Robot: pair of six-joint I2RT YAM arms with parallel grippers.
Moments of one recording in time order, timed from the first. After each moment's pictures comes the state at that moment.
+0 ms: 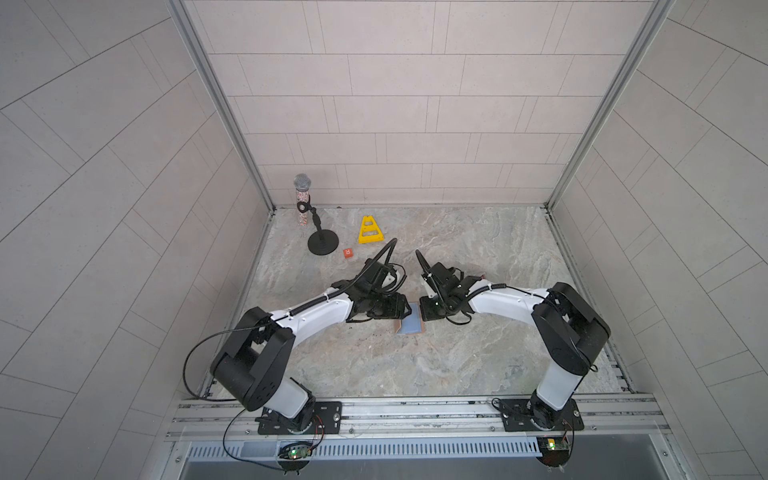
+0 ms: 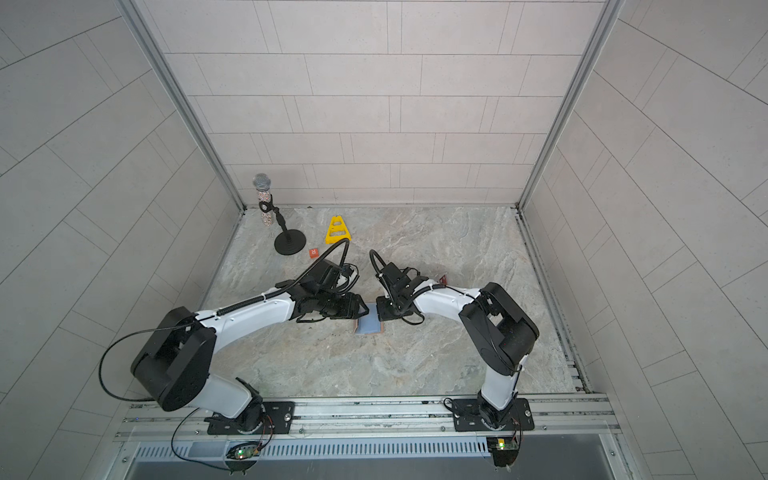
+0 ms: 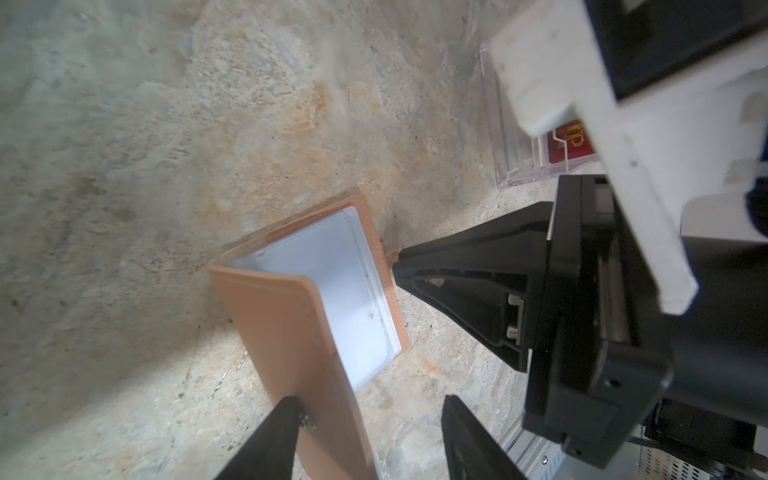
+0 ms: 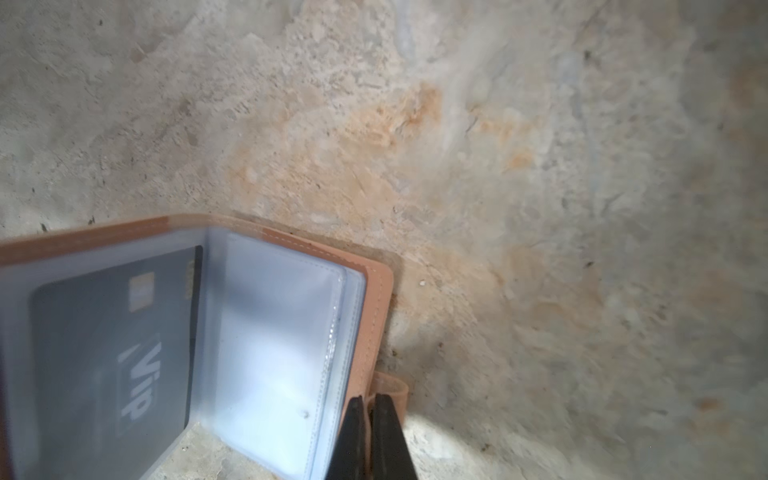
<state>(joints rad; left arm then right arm) -0.60 1.52 0.85 -0.32 0.44 -0.52 0.68 1.74 1.02 -0.40 -0.14 0.52</state>
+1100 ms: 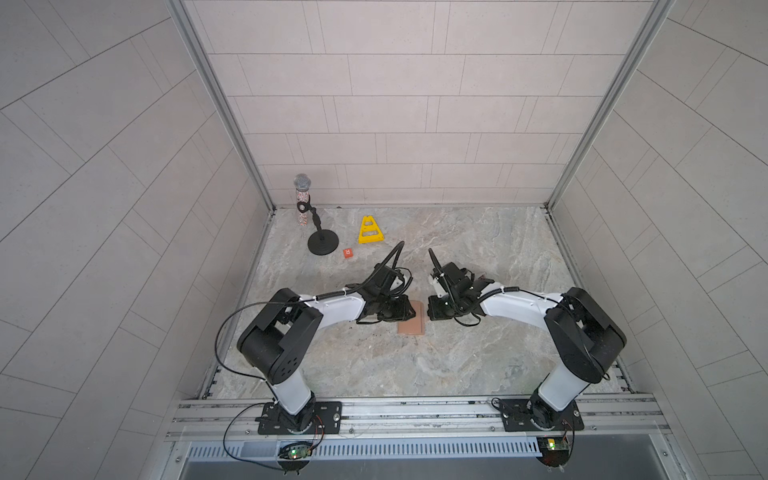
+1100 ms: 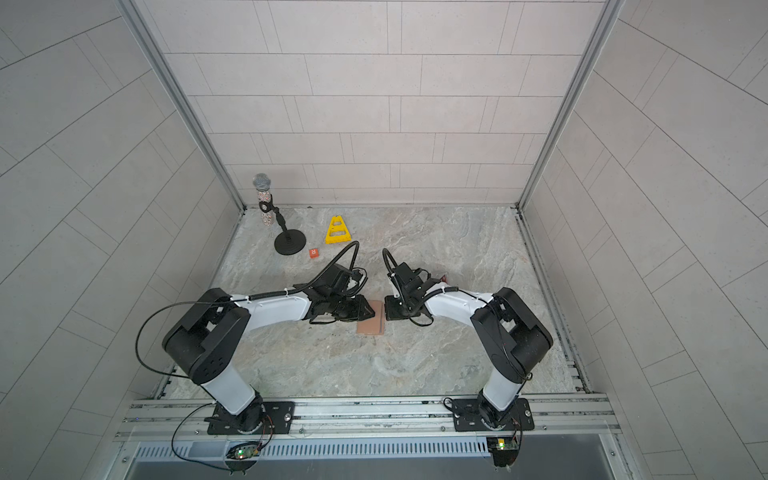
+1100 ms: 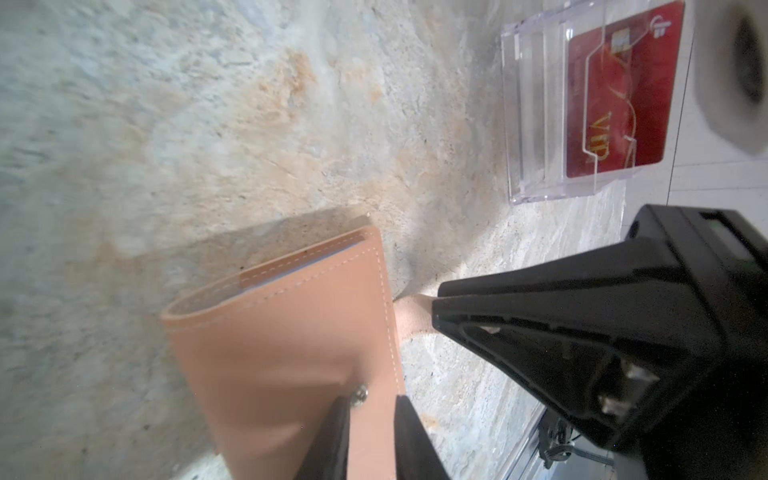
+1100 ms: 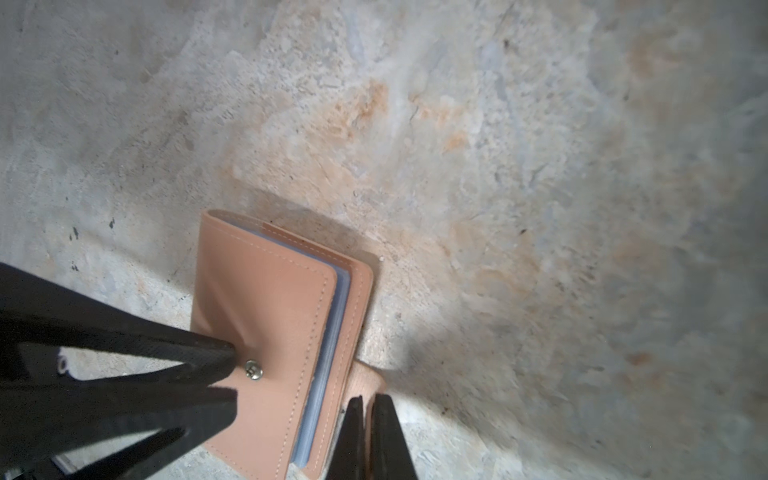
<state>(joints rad) -0.63 1.69 0.83 -0.12 0.48 -0.61 0.63 1.67 0.92 -0.33 -0.21 0.53</state>
